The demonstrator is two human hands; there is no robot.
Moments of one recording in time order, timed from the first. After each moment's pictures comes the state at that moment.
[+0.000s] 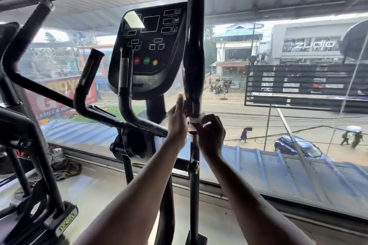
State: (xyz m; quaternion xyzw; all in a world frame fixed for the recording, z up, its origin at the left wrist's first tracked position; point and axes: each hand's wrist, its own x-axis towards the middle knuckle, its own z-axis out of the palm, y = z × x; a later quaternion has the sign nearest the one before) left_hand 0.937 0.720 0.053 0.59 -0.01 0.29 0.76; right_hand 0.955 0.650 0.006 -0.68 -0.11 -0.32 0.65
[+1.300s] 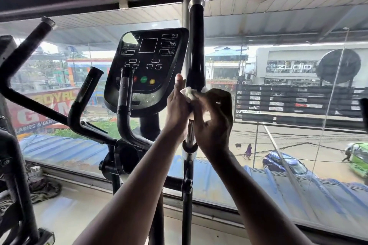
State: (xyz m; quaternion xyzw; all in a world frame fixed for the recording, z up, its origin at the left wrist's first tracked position) left_hand 0.898 0.715 0.144 0.57 -0.10 0.26 0.78; right_hand 0.905 0.632 0.106 -0.54 -0.33 -0.63 0.45
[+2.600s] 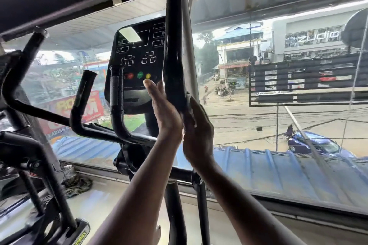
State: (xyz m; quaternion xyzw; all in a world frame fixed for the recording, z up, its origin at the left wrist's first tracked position) left_hand 0.921 0.692 0.125 0.45 -0.05 0.37 0.81; right_hand 0.914 0.644 0.062 -0.57 -0.28 -0.34 0.69
